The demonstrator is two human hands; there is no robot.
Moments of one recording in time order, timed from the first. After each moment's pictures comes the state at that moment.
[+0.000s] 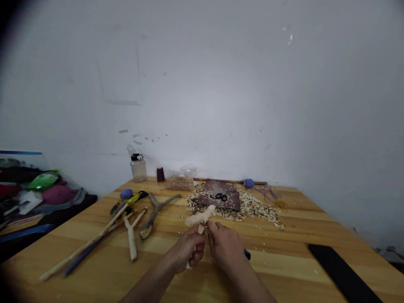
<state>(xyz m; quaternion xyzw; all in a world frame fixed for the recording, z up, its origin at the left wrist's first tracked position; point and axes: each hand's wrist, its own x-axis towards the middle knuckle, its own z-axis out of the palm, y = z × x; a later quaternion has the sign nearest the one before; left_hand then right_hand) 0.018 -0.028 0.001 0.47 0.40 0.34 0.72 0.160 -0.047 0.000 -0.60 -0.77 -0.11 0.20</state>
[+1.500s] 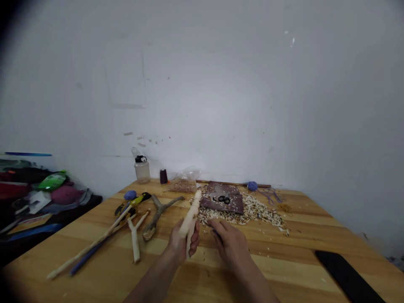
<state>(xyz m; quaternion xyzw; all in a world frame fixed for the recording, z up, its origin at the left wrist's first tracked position) 0.000 -0.007 0.005 0.33 0.32 0.44 0.77 0.175 -0.044 0.002 -0.52 -0.80 -0.04 0.31</state>
